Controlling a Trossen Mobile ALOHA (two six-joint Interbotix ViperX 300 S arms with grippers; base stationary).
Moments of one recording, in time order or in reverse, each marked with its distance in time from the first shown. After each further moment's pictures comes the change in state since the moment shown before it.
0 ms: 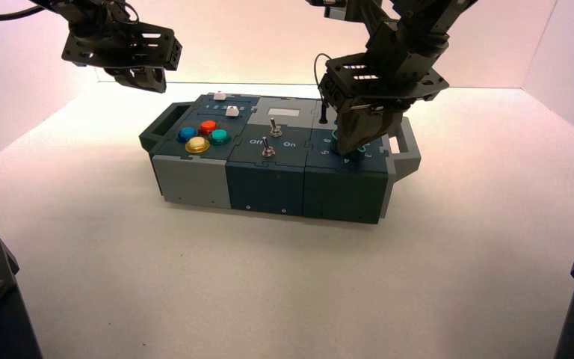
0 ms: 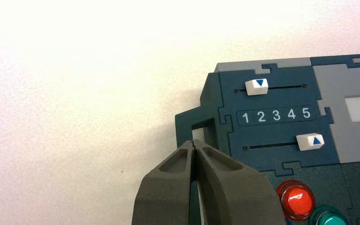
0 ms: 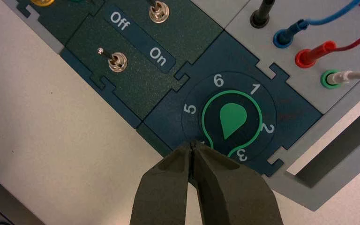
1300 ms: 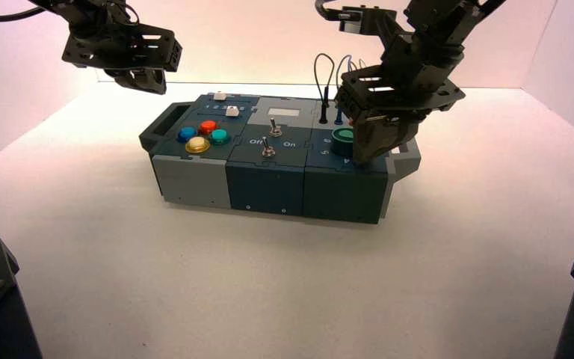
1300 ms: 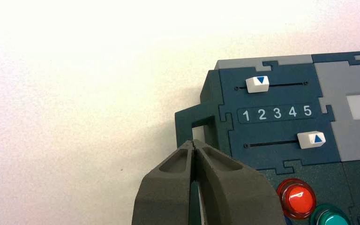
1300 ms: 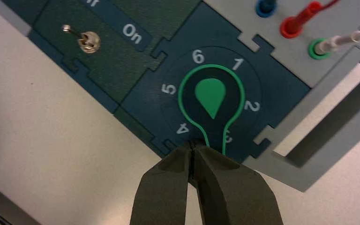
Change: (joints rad) left arm 0.002 0.003 0.002 0.002 0.005 -0.002; right arm -0.041 -0.002 0.041 -0.005 0.000 0.003
